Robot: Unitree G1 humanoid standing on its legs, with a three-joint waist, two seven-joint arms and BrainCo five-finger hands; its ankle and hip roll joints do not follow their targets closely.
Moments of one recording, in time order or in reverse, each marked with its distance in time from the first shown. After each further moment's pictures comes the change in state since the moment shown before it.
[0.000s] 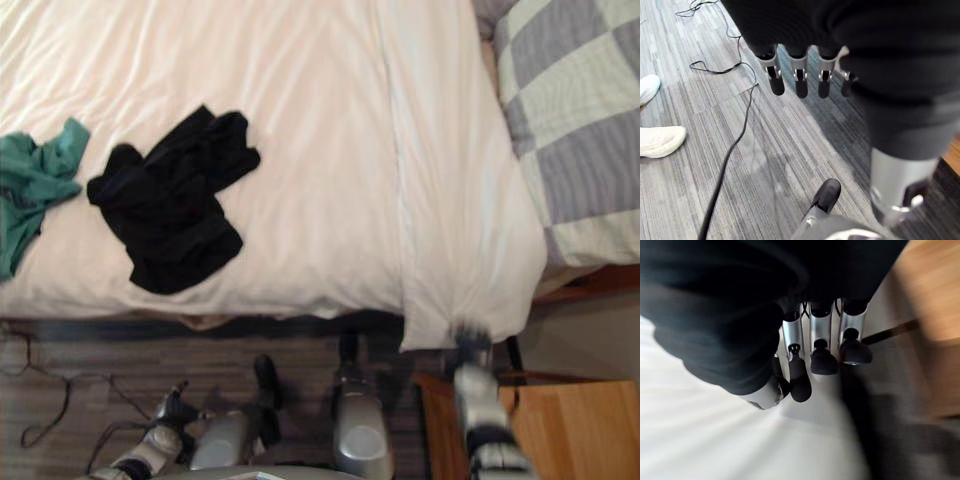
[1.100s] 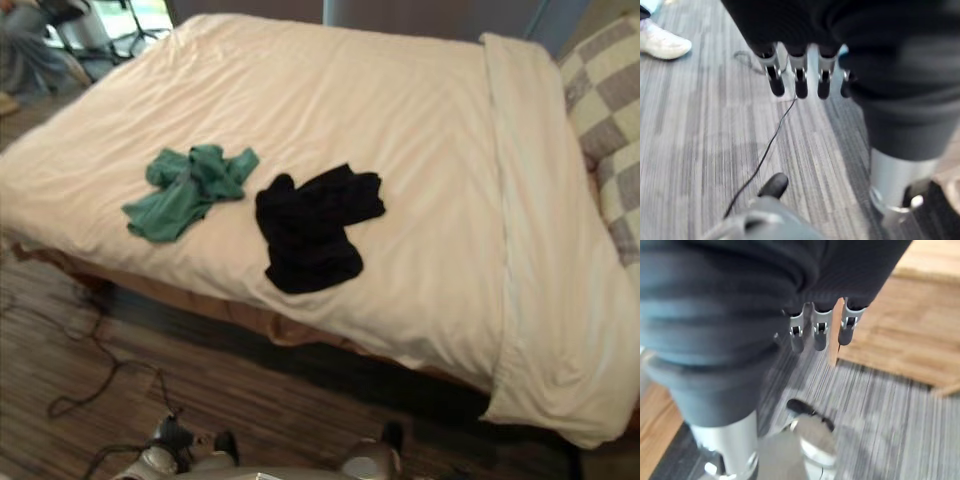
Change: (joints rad) left arm 0.016 0.043 -0.020 0.031 0.003 0.014 -0.038; right arm 0.067 0.118 0.115 0.214 -0.191 0.083 0.109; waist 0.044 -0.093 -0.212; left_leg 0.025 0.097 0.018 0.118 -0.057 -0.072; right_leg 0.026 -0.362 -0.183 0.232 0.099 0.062
